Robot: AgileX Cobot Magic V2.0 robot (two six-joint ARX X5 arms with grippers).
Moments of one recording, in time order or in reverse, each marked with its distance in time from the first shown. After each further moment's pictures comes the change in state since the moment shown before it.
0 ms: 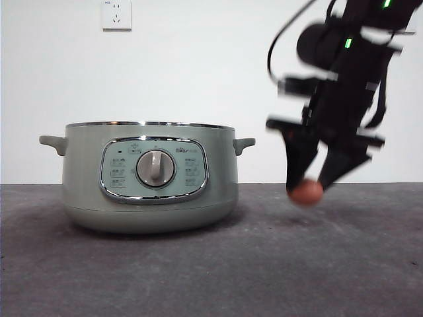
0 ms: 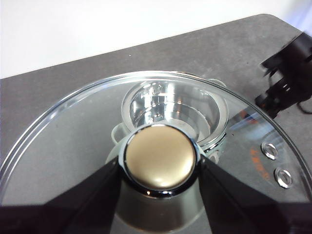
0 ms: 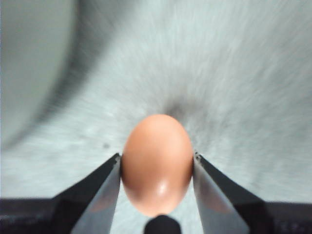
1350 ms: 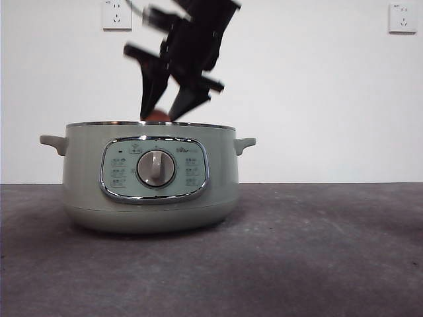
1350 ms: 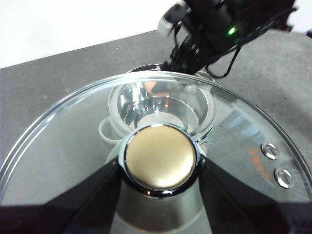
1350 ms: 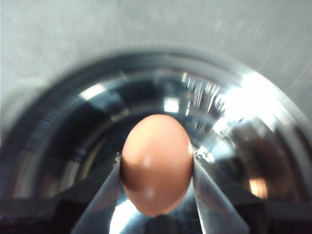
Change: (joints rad) left arm 0.000 0.000 0.000 -0.029 0.050 0.005; right arm 0.285 0.526 0.997 -0.299 -0.068 -0.102
